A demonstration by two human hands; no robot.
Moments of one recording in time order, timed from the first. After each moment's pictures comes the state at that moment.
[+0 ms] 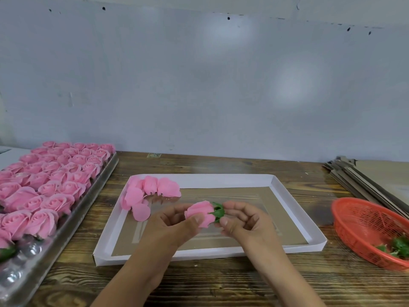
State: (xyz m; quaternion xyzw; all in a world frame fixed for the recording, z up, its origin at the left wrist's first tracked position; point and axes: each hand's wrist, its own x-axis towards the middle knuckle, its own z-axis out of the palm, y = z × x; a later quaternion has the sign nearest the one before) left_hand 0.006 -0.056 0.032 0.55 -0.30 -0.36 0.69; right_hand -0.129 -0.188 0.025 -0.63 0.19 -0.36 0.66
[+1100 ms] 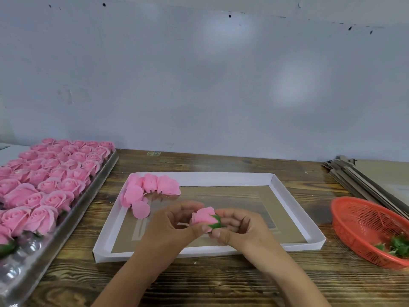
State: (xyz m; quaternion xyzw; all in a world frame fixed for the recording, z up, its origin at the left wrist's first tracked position) left_hand 0.007 -0.059 0.031 0.62 -0.40 -0.26 0.62; right_hand -0.134 -0.189 0.028 -0.69 0.18 -0.22 0.66
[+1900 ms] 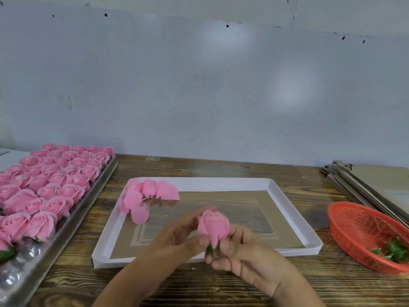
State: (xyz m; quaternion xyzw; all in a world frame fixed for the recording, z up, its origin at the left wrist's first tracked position) left_hand 0.004 -0.053 0.037 0.53 -0.47 -0.40 0.59; right_hand -0.142 -0.186 0.032 -0.53 0.04 -0.06 0.85
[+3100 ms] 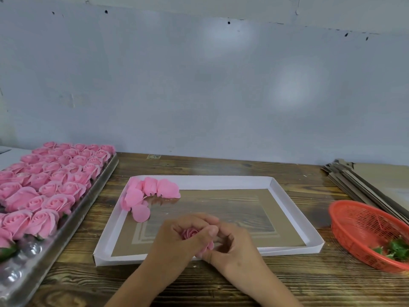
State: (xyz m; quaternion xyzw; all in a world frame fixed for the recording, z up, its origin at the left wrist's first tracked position) left_hand -0.005 -0.061 0.026 0.58 -0.46 -0.23 0.63; right_hand -0.128 -0.161 0.025 -0.78 0.17 -0.24 0.55
